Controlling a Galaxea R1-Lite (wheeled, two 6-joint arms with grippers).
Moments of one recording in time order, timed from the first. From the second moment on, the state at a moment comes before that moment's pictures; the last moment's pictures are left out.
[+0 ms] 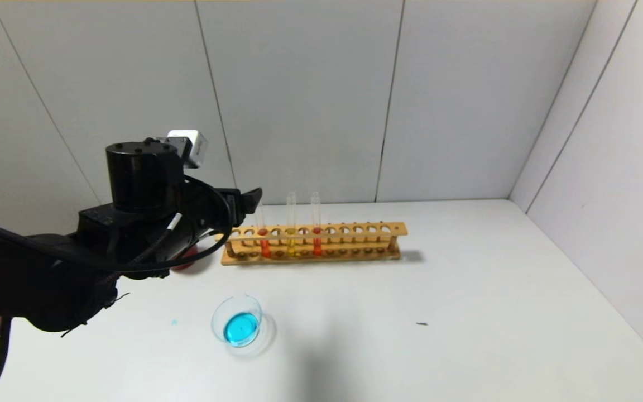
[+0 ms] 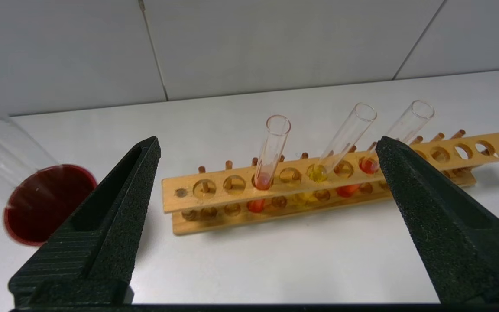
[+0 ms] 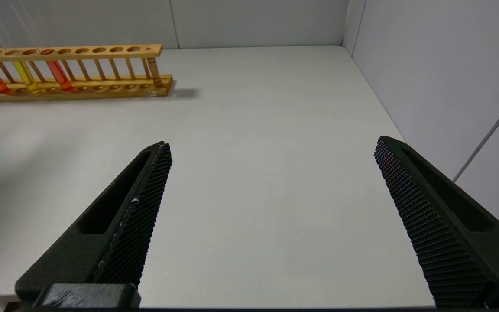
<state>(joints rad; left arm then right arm) -0.46 1.75 -0.83 -0.76 0.27 -0.14 0.00 0.00 0.00 0.00 0.00 0.02</state>
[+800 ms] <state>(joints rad) -0.47 2.09 -0.94 -0.95 0.31 -0.13 0.00 0.00 0.00 0.00 0.00 0.02</state>
